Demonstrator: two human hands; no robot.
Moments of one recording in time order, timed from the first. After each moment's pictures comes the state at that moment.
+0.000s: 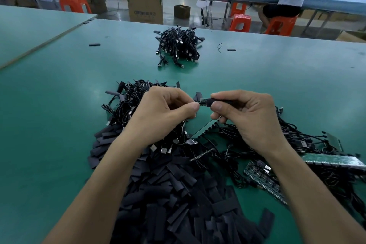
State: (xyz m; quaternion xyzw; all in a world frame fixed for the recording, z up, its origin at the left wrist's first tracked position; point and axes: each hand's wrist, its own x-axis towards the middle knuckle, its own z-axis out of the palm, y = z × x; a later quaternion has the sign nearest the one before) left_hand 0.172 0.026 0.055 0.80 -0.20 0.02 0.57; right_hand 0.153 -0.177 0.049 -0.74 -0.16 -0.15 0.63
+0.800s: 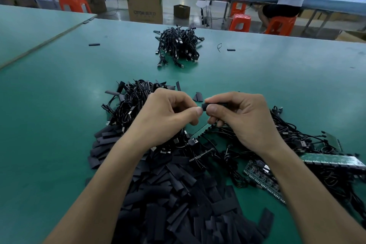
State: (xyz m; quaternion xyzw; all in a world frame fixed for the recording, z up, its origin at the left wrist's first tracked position) left_hand 0.170 0.022 0.053 0.81 -0.22 0.01 0.54; right_hand 0.151 -0.173 0.050 -0.76 -0.17 -0.12 0.62
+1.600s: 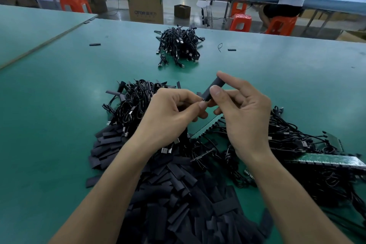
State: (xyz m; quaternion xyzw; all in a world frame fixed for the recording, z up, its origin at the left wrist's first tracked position) left_hand 0.167 0.011 0.052 0.78 -0.21 0.04 0.59; right_hand 0.145 -0.143 0.052 -0.70 -0.07 -0.27 0.65
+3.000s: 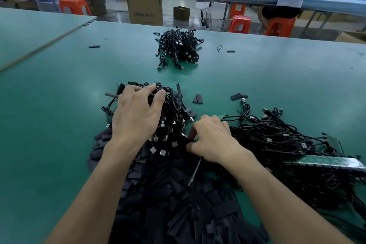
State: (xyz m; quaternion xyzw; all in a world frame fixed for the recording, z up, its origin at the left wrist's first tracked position) left_hand 0.192 0.043 0.035 0.92 0.02 0.15 0.36; right_hand 0.169 -0.127 0.018 -0.99 -0.09 0.06 0.08
